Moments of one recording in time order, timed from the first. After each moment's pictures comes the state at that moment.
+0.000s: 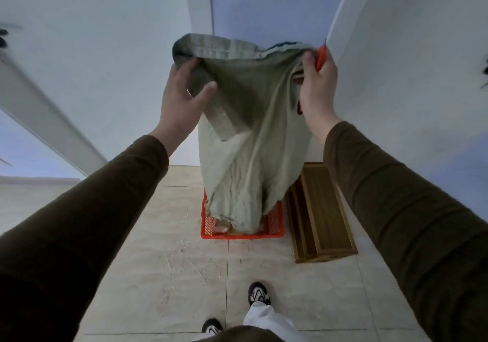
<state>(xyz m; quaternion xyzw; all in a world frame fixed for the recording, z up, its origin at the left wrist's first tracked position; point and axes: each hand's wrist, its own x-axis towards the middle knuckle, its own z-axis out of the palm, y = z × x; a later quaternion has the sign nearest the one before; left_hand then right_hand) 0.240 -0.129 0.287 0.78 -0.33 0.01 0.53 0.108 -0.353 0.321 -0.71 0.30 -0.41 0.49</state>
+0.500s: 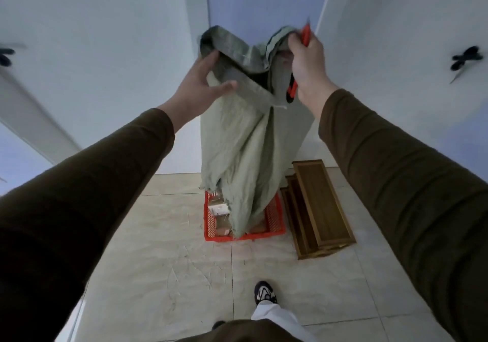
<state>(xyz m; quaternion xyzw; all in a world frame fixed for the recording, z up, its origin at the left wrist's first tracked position) 0.227 -0.122 0.342 0.76 -0.43 -0.09 0.48 0.097 -0.306 0.384 -0.67 0.24 -0.39 0.59</state>
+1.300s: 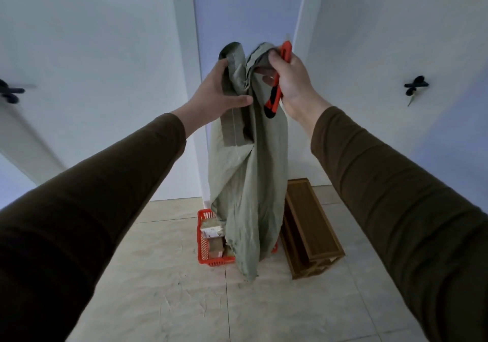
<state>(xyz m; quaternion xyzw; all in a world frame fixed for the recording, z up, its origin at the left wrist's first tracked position) 0.164 -0.125 0.416 0.70 -0.46 -0.15 0.52 0.045 -0.268 0.442 -0.66 0.16 -0.35 0.65</state>
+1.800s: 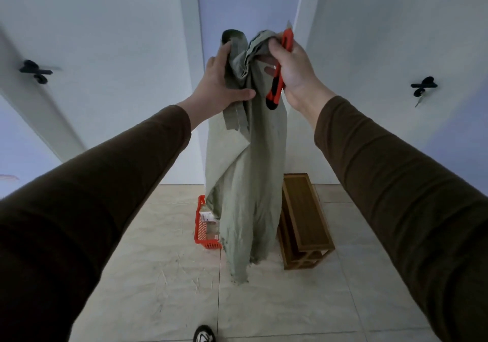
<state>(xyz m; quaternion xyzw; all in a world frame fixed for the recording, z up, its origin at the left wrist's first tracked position) 0.085 -0.125 0.423 0.76 -0.43 -0.06 0.49 -0.031 -0.267 0.462 -0.68 0.11 -0.31 0.66</state>
